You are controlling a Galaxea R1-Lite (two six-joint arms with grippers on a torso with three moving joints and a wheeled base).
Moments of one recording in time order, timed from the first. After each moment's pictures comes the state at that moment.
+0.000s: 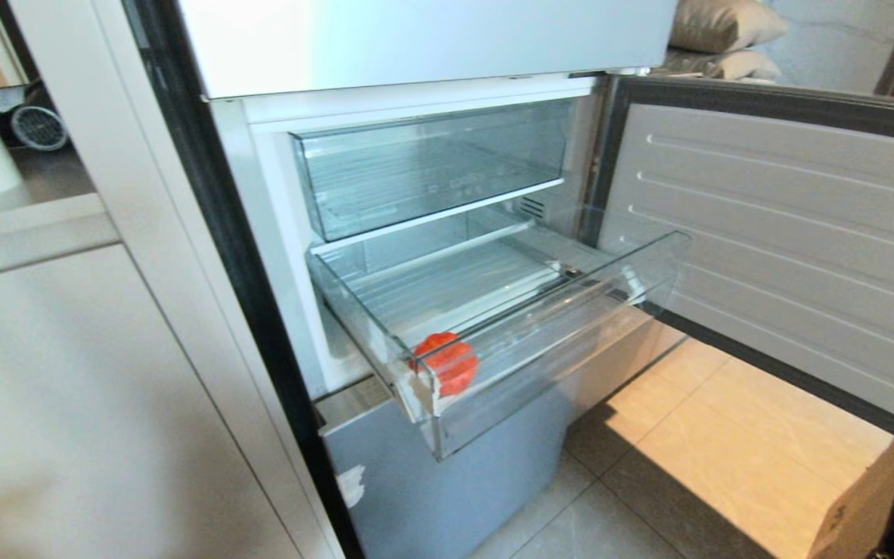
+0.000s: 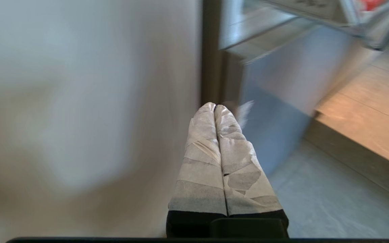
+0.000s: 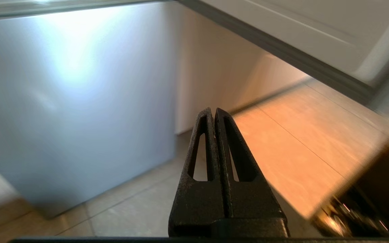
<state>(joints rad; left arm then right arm) -0.01 0.00 -0.01 0.04 0.00 0.00 0.01 0.00 0.00 0.01 0.01 -0.07</state>
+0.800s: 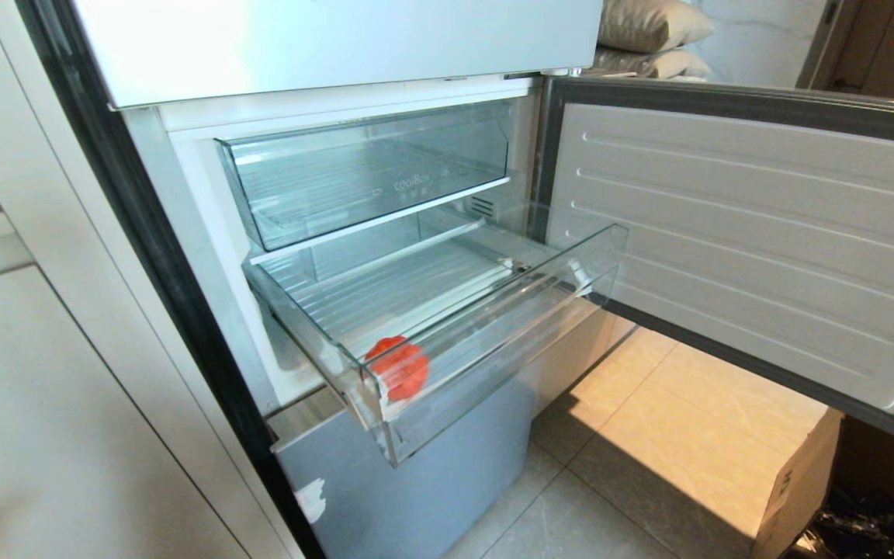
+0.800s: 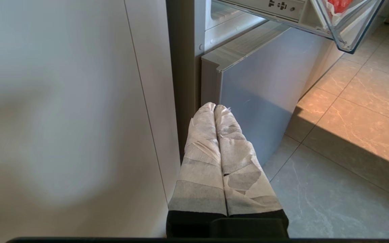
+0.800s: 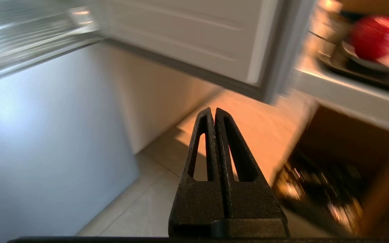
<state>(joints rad) -0.01 0.00 -0.01 0.04 0.00 0.00 -0.06 0.20 -0.24 0.01 -0.14 0.02</state>
